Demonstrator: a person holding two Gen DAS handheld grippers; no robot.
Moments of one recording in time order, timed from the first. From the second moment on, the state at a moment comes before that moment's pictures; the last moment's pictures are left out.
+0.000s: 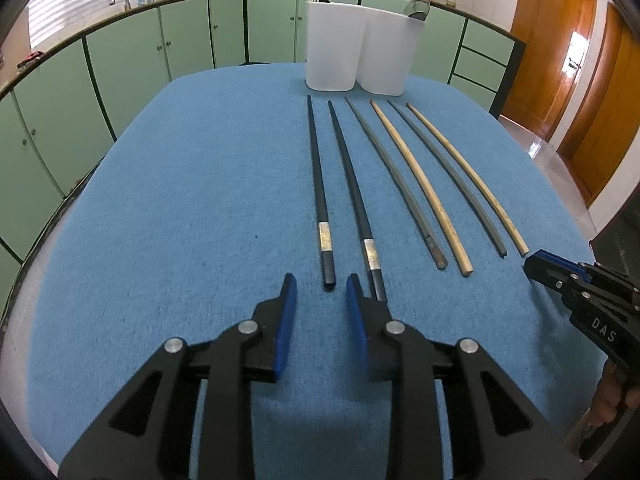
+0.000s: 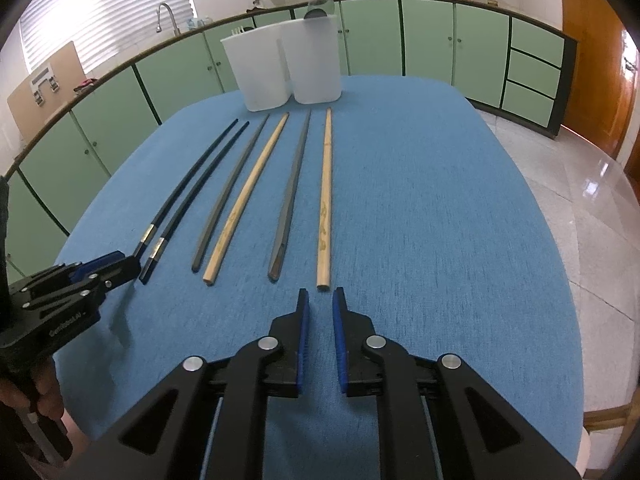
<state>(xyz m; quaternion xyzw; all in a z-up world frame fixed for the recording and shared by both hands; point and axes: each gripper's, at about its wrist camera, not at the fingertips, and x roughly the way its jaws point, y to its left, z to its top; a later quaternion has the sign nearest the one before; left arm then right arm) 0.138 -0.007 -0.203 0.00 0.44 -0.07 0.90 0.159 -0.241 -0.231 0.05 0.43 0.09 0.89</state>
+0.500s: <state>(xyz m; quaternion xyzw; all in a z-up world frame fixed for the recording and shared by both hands) 0.140 -0.002 -0.205 -0.01 0.43 -0.07 0.90 0.169 -0.234 -0.233 0.03 0.43 0.07 0.90</state>
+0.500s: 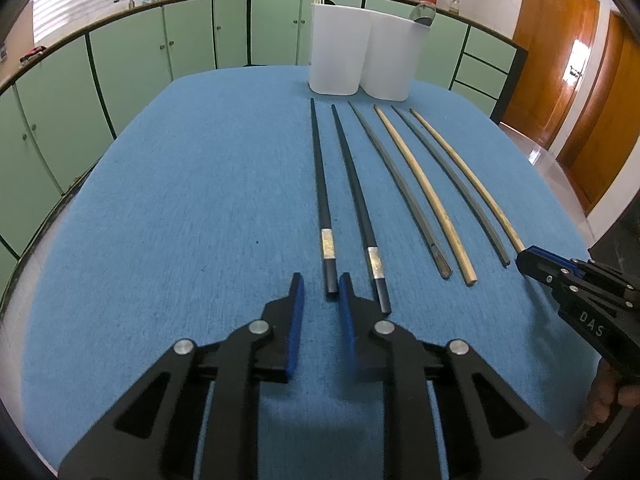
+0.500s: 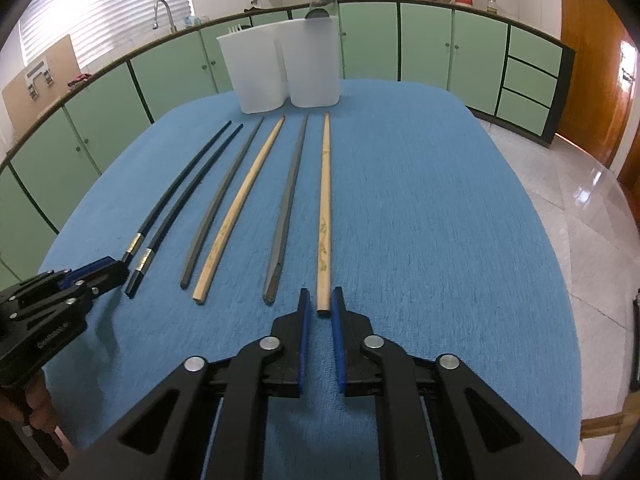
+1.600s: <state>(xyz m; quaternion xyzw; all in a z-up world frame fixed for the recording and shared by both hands) 0.137 -0.003 -0.199 0.00 0.42 -0.07 0.90 0.169 -0.245 -0.224 0.06 0.42 0.07 0.90</state>
